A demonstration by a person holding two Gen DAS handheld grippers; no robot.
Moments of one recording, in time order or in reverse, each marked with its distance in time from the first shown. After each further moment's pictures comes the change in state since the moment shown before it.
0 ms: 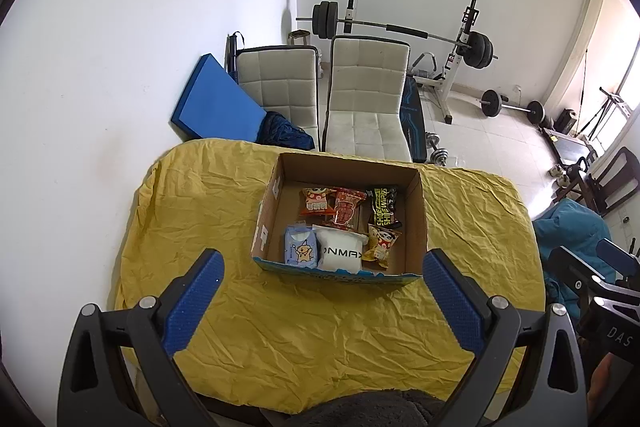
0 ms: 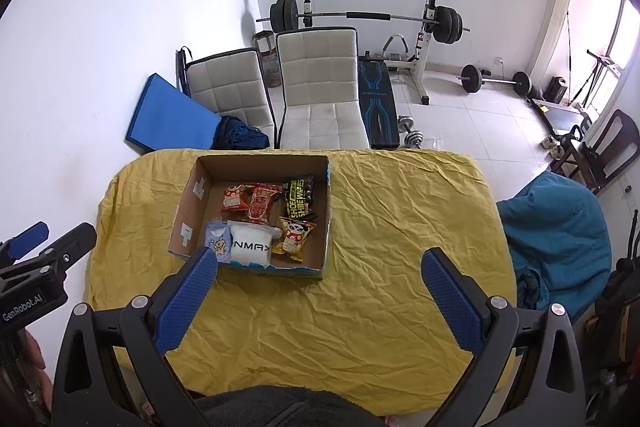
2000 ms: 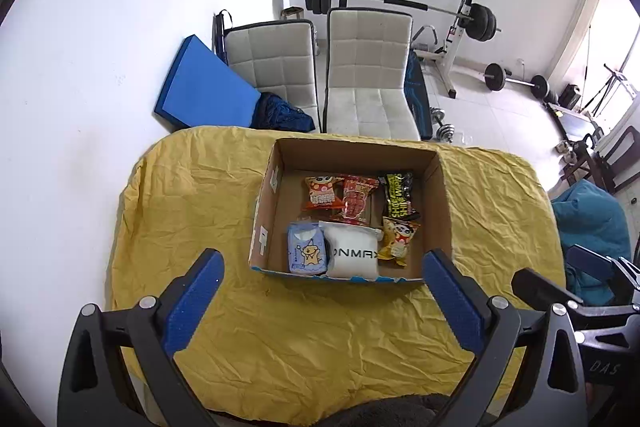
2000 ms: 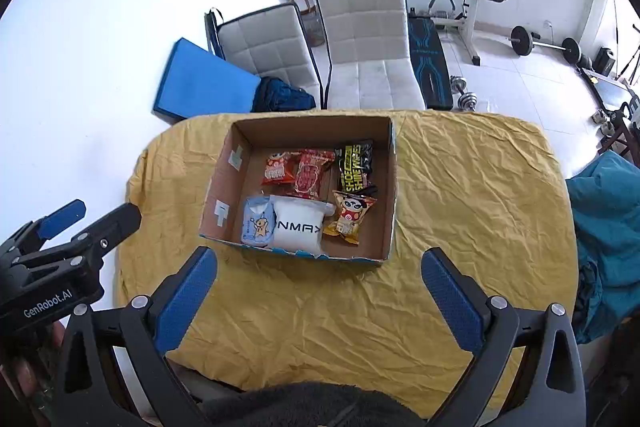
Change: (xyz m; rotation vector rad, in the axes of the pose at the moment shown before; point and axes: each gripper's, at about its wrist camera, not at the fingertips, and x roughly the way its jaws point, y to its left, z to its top) left arm 0.073 0.003 0.016 0.048 0.084 0.004; right arm 0.098 0.037 0.009 0.009 0.144 0.177
